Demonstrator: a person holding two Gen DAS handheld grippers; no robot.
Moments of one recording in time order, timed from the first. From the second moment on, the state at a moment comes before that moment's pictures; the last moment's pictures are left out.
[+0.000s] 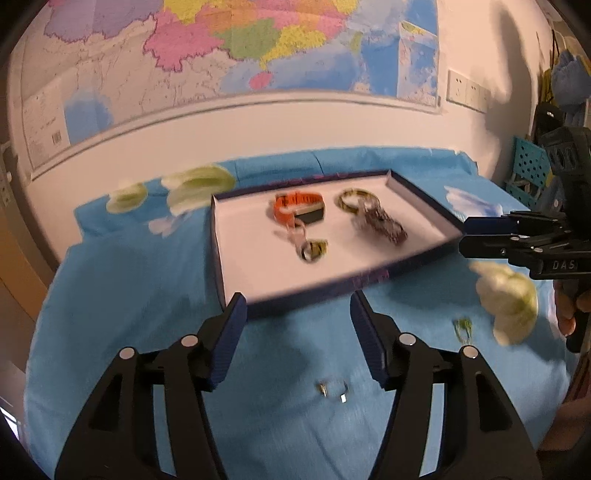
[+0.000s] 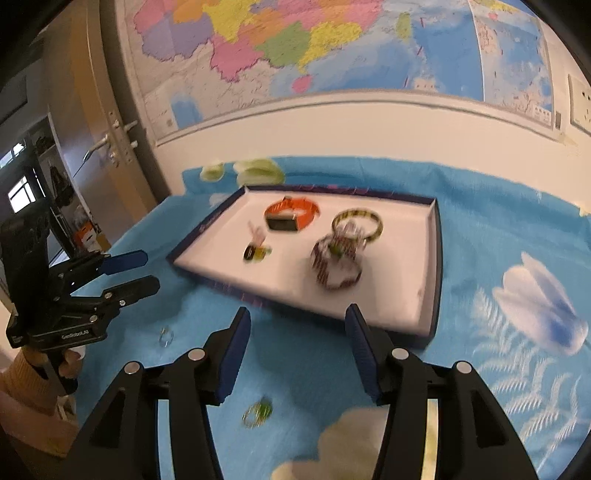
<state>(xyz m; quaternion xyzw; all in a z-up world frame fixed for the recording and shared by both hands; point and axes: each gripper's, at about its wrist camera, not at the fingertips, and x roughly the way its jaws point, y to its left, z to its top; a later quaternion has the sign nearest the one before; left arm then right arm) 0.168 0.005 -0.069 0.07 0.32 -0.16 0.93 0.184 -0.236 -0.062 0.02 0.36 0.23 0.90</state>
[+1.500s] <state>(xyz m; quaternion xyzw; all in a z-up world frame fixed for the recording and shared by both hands) 0.149 -0.013 -0.116 0.07 0.41 -0.18 0.89 0.143 -0.214 -0.111 0.00 0.41 0.21 0.89</state>
